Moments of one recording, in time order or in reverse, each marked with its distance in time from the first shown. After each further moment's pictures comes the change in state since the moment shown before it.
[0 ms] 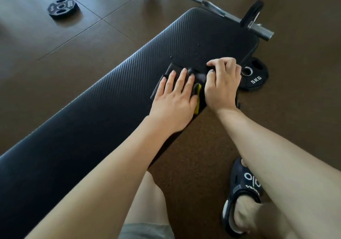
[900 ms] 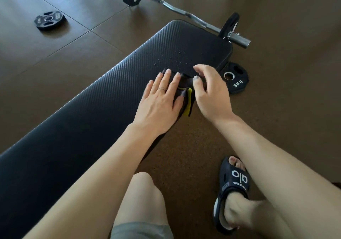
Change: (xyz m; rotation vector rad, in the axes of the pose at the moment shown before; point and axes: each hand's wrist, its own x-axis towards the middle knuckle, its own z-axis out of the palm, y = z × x) left_hand -0.012 0.003 -0.014 -0.099 0.157 0.074; right_hand -0.013 -0.023 -0.069 0.187 -0.221 -0.029
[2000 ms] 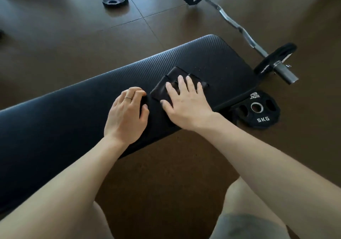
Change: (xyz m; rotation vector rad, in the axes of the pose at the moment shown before) left_hand -0.022 -0.013 0.015 -0.005 0.292 -0.509; right_hand 0.072 -0.007 0.025 -0.603 -0.857 -0.387
